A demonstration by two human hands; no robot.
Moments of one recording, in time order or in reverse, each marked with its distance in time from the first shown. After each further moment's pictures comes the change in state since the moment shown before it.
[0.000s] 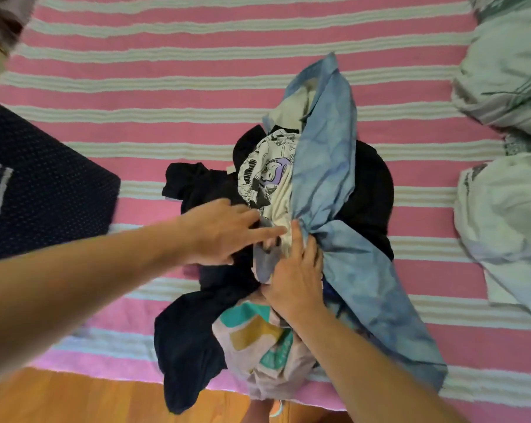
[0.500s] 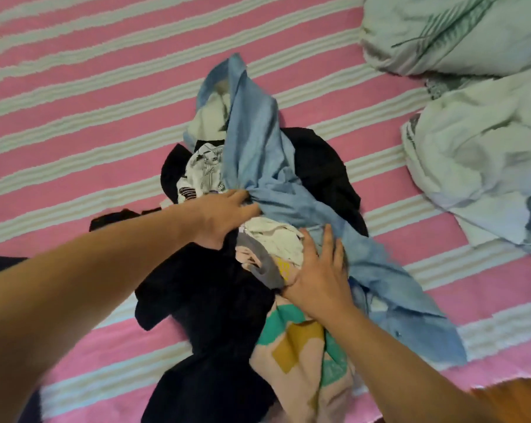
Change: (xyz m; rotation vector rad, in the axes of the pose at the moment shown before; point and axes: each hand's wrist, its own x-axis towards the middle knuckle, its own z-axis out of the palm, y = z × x) left_hand 0.160 -0.057 0.043 -0.047 -0.022 0.260; right_hand 0.022 0.077 0.039 0.255 0.063 0.487
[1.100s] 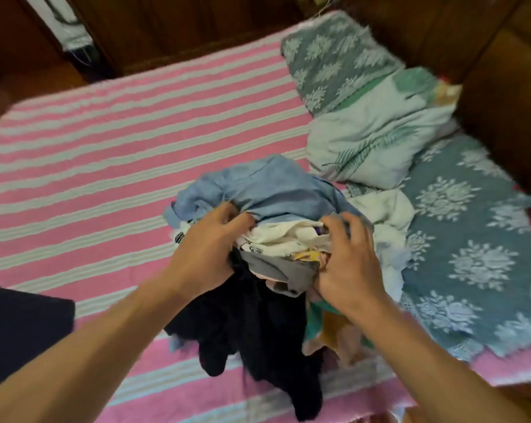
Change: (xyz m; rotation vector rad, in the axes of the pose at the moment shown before) left_hand -0.108 0.163 -0.272 -0.325 0.786 -0.309; right_hand -0.068 0.025 -0.342 0.135 0.438 -0.344
